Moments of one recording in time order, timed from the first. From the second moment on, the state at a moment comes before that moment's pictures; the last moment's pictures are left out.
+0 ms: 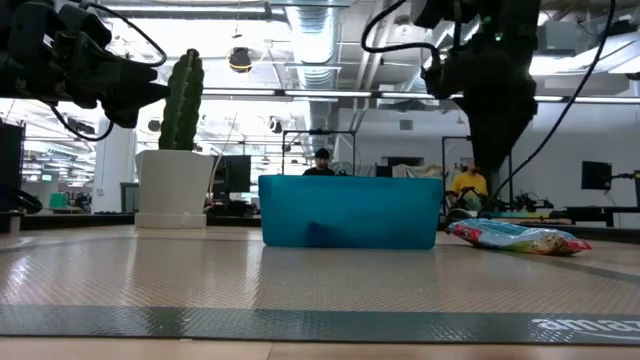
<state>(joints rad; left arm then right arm) 0.04 0.02 0.01 0.03 -0.01 -0.09 0.13 1.56 1.11 -1.03 0.15 0.77</state>
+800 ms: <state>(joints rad) 0.04 0.02 0.01 0.03 -0.01 -0.09 0.18 1.72 0.94 -0.75 0.05 0.75</state>
